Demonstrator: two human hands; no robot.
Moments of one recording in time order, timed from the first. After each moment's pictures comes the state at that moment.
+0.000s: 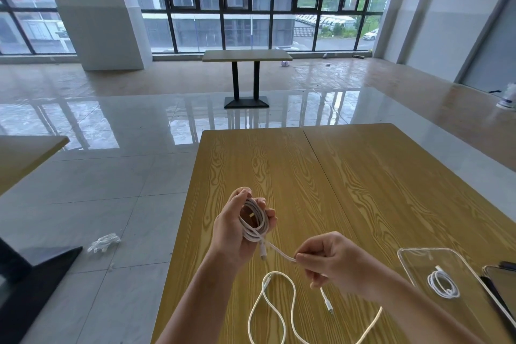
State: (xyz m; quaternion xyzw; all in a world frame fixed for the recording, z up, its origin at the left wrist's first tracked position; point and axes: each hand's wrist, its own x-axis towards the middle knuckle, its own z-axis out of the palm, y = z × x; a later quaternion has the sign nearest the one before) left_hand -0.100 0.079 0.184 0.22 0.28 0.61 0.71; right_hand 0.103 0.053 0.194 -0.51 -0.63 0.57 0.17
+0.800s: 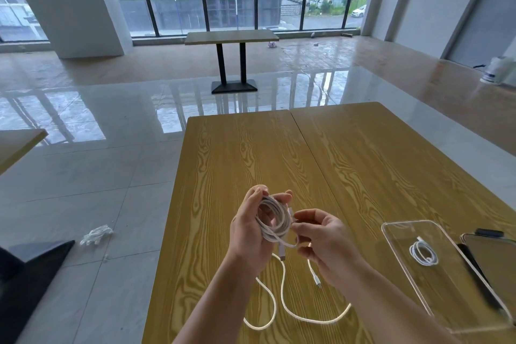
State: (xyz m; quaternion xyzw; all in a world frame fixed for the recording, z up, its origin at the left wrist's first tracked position) left_hand -0.047 0.066 0.164 0.25 0.30 0.60 0.70; right_hand 0.091 0.047 0.169 -0.56 -0.32 0.61 0.45
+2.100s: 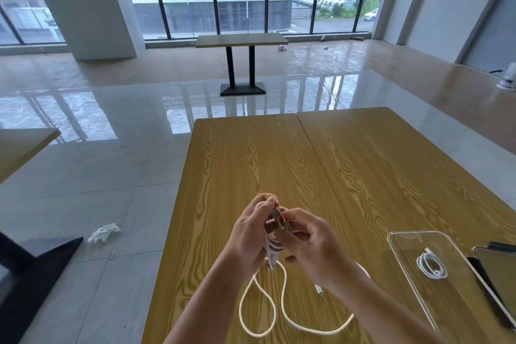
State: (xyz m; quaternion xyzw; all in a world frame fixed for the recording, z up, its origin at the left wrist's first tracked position) left_hand -0.058 0.069 0.164 0.34 0.33 0.50 0.72; right_hand 0.089 0.040 0.180 -0.50 -0.62 0.49 0.37
